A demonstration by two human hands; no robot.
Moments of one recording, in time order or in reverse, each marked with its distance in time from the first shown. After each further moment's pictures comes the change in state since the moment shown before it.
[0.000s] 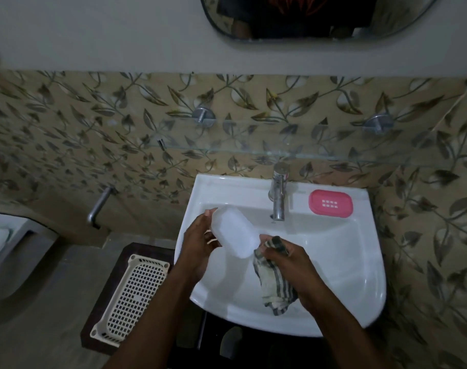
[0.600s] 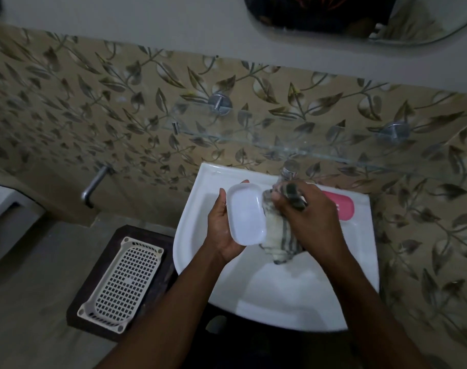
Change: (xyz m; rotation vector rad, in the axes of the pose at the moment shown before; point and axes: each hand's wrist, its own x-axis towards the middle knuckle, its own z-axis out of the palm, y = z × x) left_hand 0.007 -0.001 0.039 -0.710 -0.409 -0.284; right_hand -0.016 -0.106 0.015 -0.499 0.240 -0.455
